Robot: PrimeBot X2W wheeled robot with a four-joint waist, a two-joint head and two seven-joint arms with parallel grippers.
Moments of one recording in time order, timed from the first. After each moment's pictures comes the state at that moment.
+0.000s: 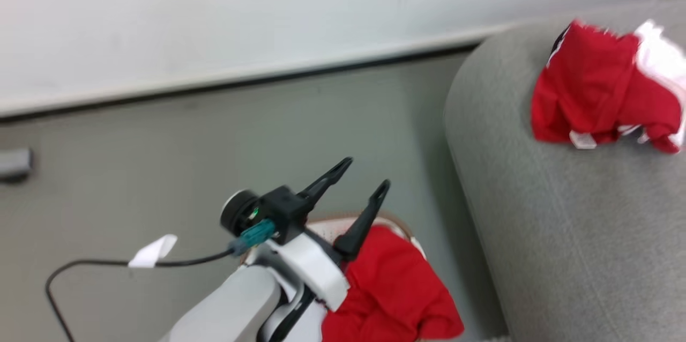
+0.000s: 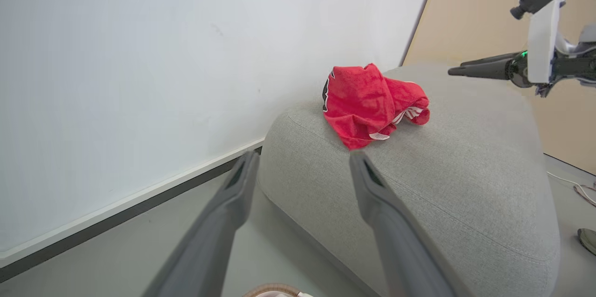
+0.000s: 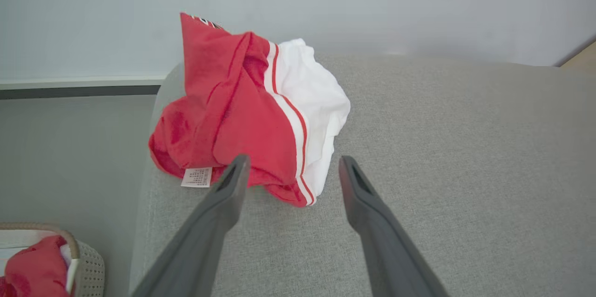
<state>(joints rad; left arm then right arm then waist) -0.62 0.27 -0.85 0.28 -0.54 0.01 -0.25 -0.89 -0.65 0.66 0.88 0.86 0.13 0.11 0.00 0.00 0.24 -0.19</state>
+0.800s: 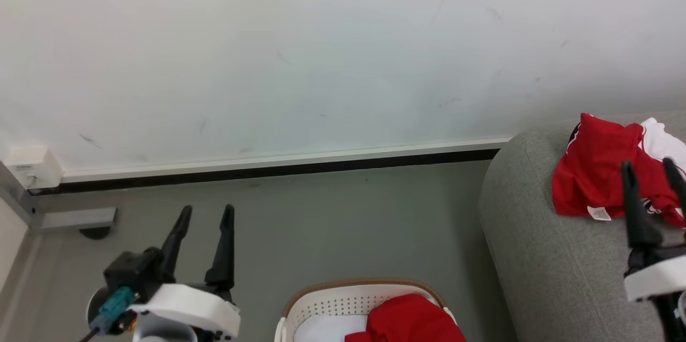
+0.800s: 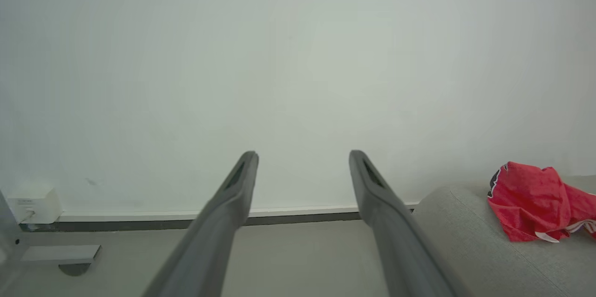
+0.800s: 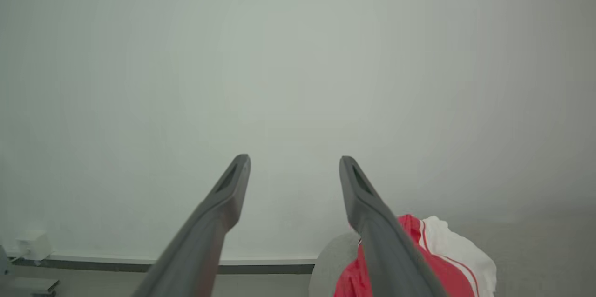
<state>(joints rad) -0.22 0.34 -0.42 0.12 -0.55 0.19 -0.26 -0.34 -0.42 0.19 0.35 0.63 0.13 -0.26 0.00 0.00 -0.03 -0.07</state>
